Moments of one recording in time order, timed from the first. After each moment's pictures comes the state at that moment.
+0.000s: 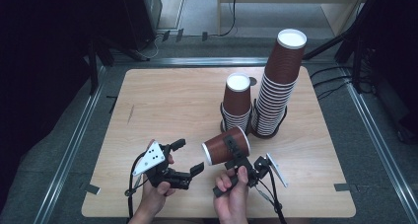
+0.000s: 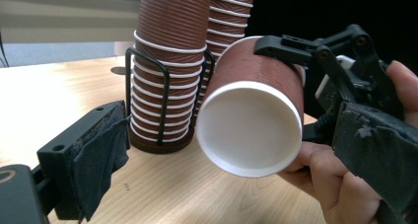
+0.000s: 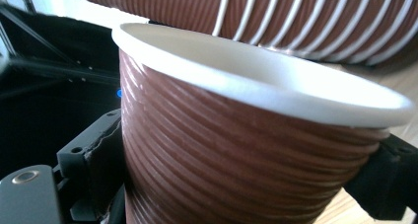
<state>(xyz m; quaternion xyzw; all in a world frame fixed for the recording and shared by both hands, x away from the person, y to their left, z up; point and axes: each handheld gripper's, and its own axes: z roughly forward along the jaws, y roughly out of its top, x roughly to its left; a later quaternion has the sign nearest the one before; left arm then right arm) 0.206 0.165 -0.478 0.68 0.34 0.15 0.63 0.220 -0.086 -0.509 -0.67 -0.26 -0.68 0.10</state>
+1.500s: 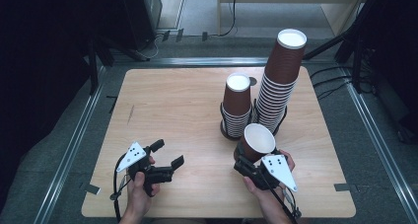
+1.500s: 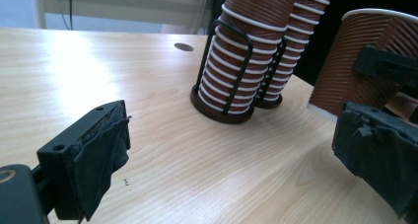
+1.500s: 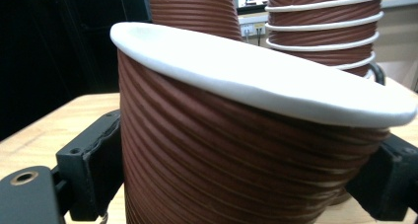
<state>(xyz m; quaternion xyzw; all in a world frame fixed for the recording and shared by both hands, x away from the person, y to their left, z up) 0.207 0.212 -0.501 0.66 0.42 0.18 0.59 0.210 -0.122 -0.494 -0.50 -0.55 -0.56 -0.37</state>
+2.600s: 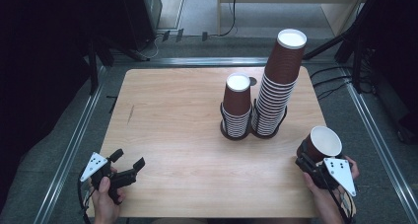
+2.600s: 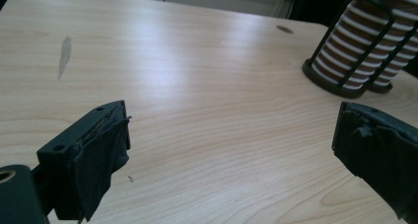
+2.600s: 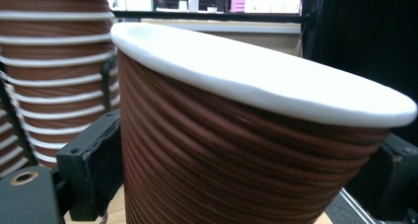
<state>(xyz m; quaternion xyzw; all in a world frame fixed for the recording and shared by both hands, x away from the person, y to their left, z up) 0.190 0.313 -0.534 0.63 0.53 0.24 0.52 0.231 -0.271 -0.529 -0.53 -0.50 -0.46 -0.50</state>
